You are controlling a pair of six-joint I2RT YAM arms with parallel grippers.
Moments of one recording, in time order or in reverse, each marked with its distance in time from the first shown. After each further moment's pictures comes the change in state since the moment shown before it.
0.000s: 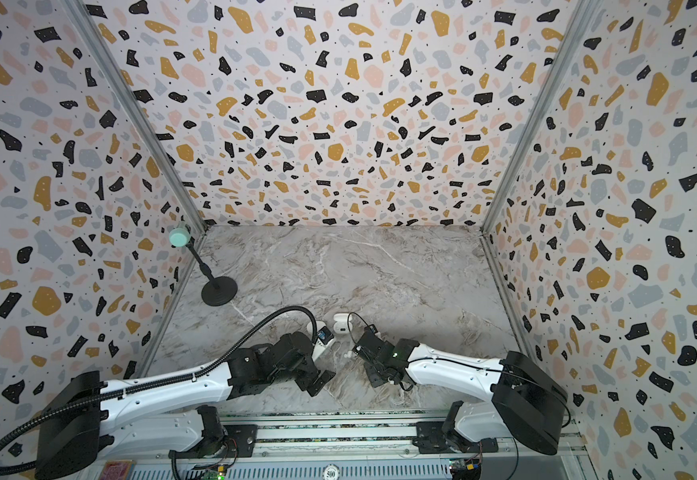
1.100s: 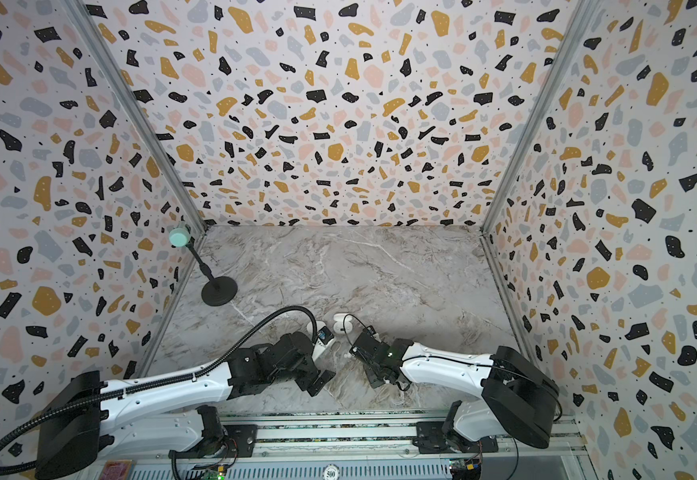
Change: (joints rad) left arm 0.000 0.001 0.001 0.000 0.000 0.000; right arm 0.013 0.051 0.014 -0.008 0.026 0.001
